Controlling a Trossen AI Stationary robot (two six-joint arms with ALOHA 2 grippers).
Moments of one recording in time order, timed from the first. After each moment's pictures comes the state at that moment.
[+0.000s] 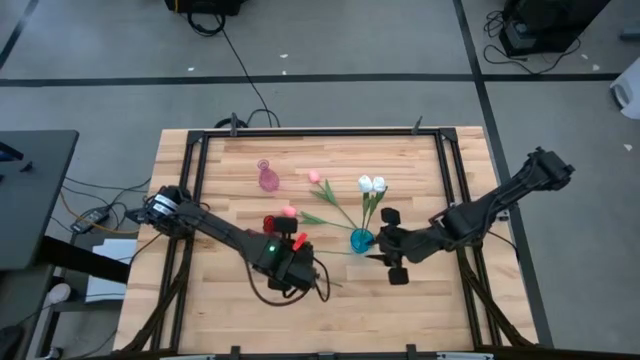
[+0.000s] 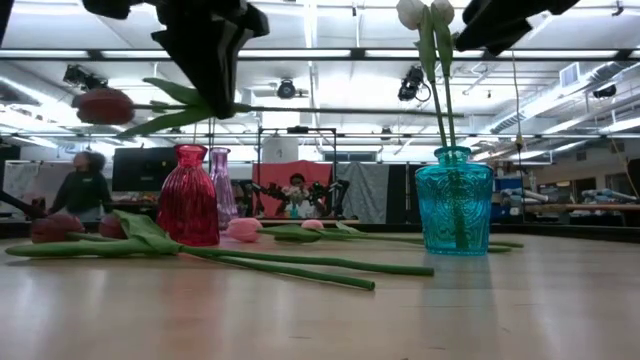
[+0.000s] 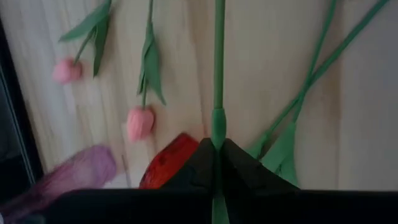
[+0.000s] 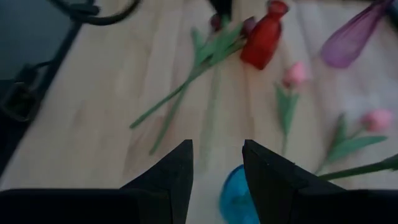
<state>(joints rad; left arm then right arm) -0.42 1.91 1.65 -1.27 -0.44 -0.29 0.48 1.25 0.90 -0.39 0.38 0.25</state>
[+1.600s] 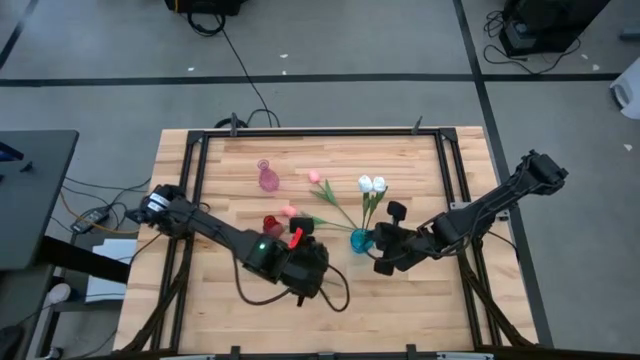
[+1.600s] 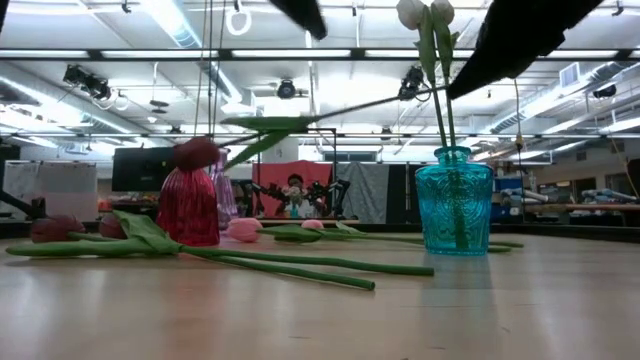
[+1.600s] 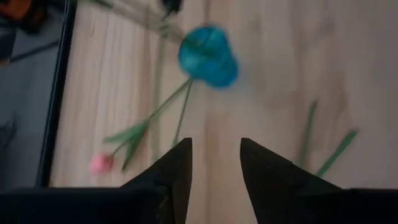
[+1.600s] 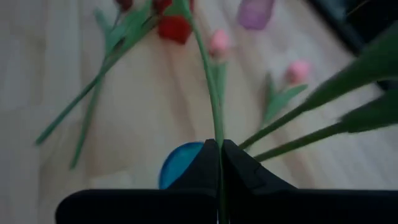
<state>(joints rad) -0.46 1.87 1.72 -0.93 -0.61 -0.20 0.48 1.34 0.90 -0.50 0.65 0.51</state>
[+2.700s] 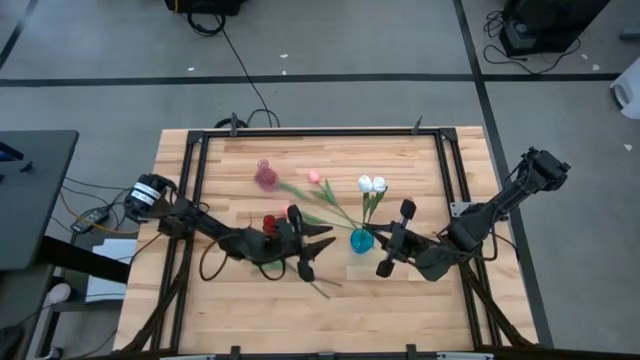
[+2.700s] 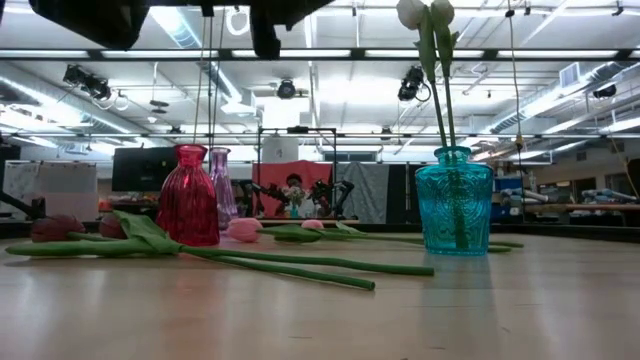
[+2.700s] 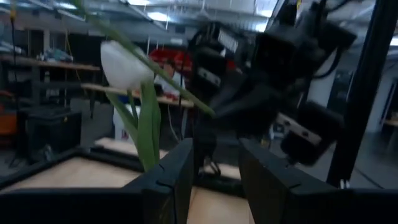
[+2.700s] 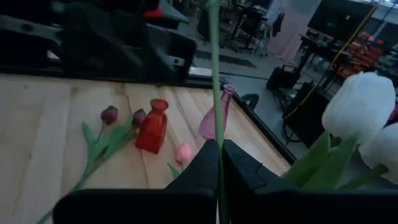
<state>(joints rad) -0.37 1.73 0.81 1.21 -0.60 -0.02 0.63 1.29 0.90 -0.12 1.06 0.16</state>
